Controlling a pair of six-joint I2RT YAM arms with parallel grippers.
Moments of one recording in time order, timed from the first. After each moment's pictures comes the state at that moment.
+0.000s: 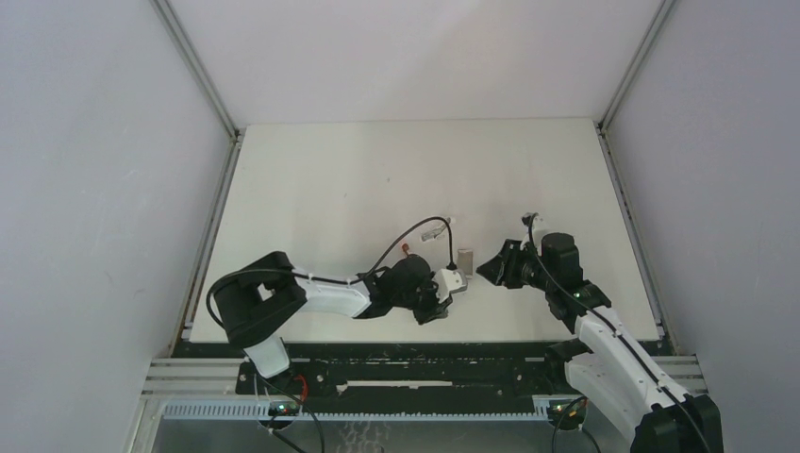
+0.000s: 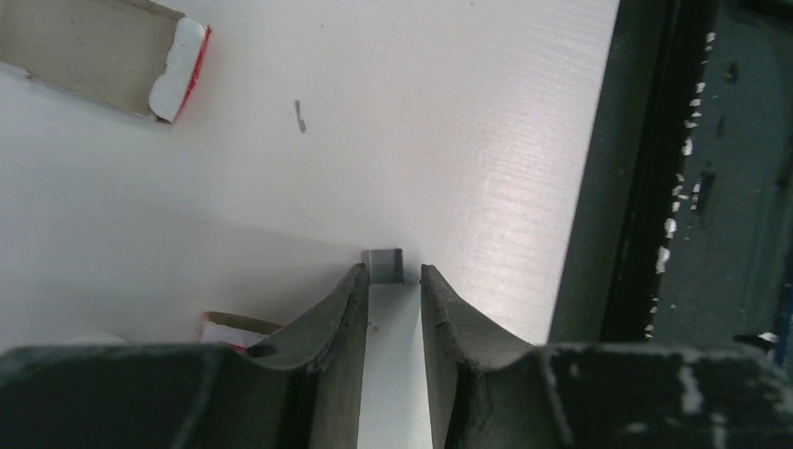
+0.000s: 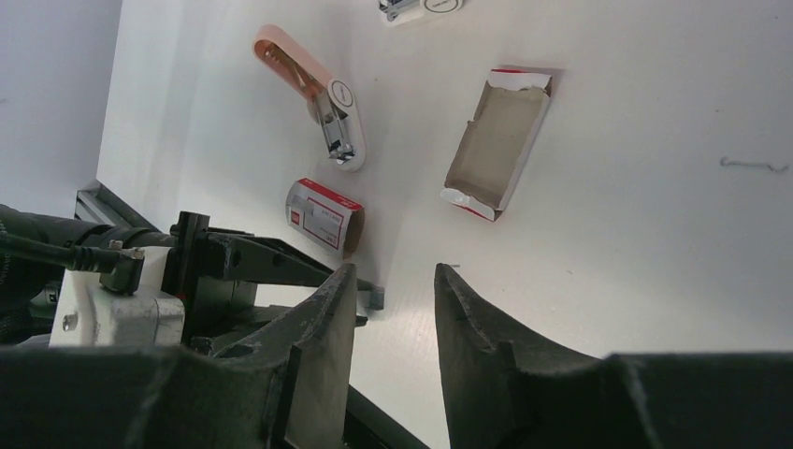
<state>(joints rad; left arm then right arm) -1.07 1.70 0.73 0.26 0.28 0.10 0.26 0.77 0.38 -0.19 -0.44 0.50</state>
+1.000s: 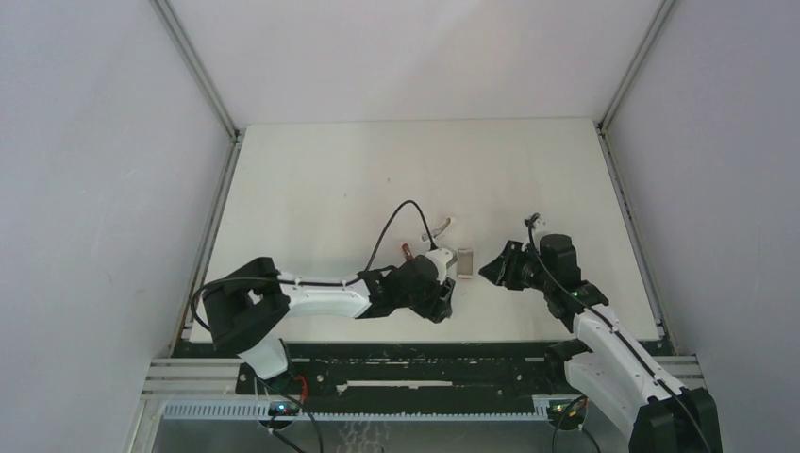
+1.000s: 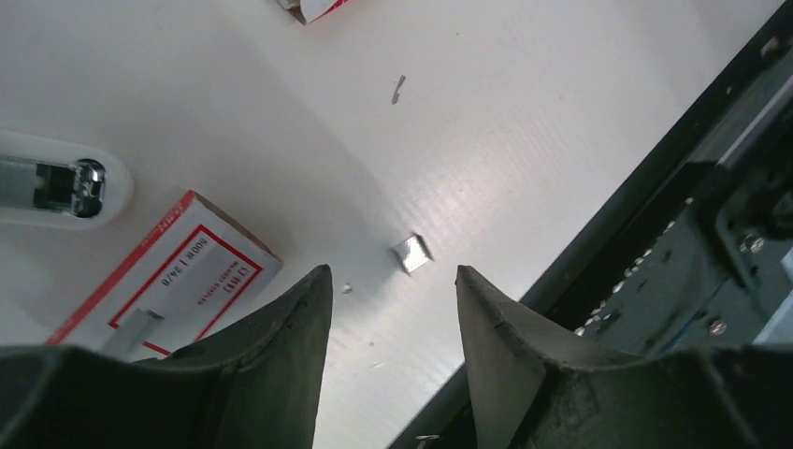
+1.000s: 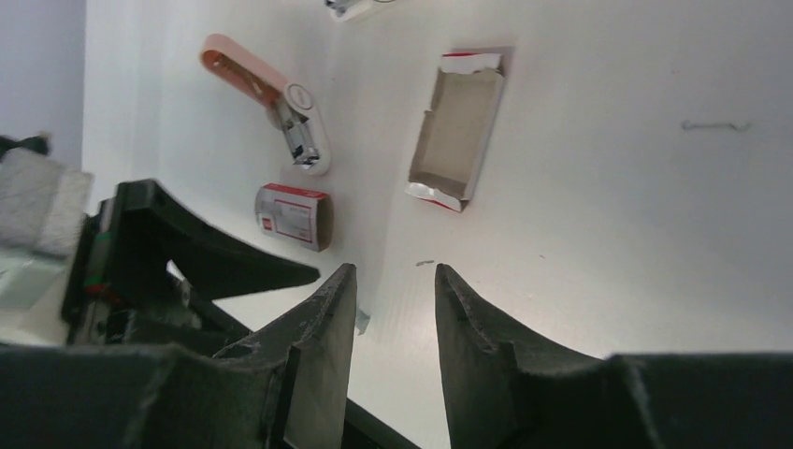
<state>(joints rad) -1.11 1.62 0.78 0.08 0.02 -0.50 0.25 0.80 0.36 -0.18 -0.40 0.54</state>
